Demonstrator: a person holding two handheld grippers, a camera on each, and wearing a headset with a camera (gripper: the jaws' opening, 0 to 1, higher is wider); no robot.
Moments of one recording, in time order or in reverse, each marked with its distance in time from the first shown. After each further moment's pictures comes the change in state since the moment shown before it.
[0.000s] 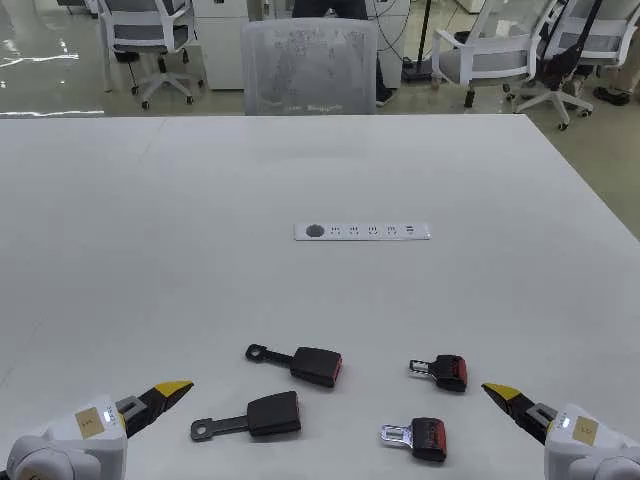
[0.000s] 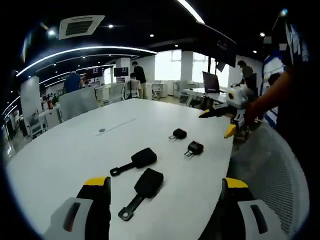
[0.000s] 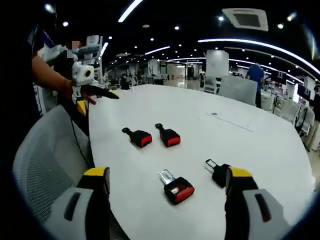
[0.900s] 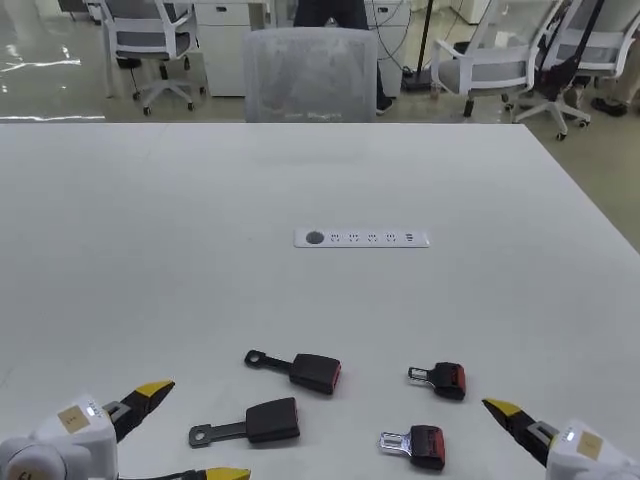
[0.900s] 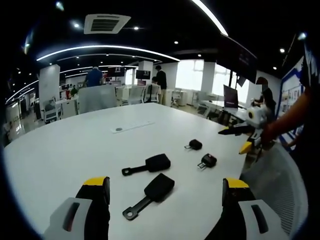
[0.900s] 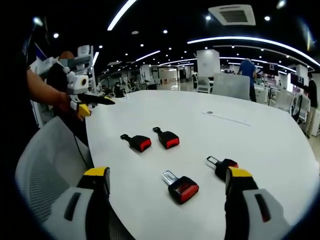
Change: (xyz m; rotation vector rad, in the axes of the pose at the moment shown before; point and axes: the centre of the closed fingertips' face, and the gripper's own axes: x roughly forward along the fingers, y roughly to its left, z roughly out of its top) left arm -0.005 0.005 0.001 0.002 -0.020 0.024; right arm -0.002 0.005 -0.001 0.009 -0.006 0.017
